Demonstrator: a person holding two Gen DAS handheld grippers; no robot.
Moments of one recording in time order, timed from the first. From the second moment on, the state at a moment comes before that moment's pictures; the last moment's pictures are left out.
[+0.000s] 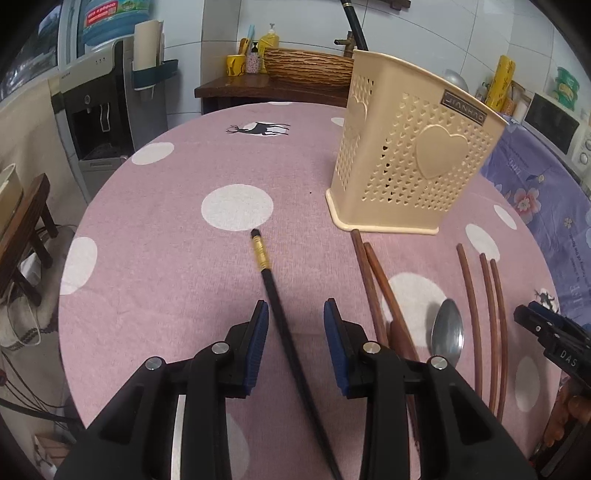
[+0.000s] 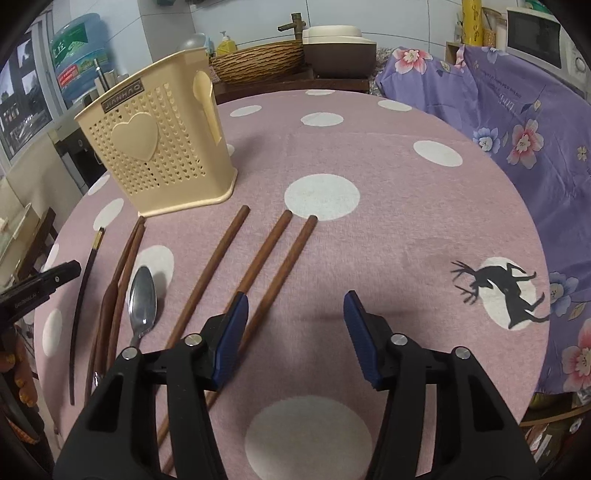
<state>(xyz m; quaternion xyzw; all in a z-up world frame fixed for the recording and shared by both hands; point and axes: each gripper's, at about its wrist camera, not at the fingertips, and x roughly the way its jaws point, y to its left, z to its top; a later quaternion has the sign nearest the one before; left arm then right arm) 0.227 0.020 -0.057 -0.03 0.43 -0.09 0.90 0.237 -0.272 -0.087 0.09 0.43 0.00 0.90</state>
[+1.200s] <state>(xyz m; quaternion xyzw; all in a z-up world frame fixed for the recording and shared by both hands) 0.272 0.012 -0.076 -0.01 0.43 -0.04 0.90 0.296 -0.254 -0.099 0.08 0.44 -0.04 0.89</state>
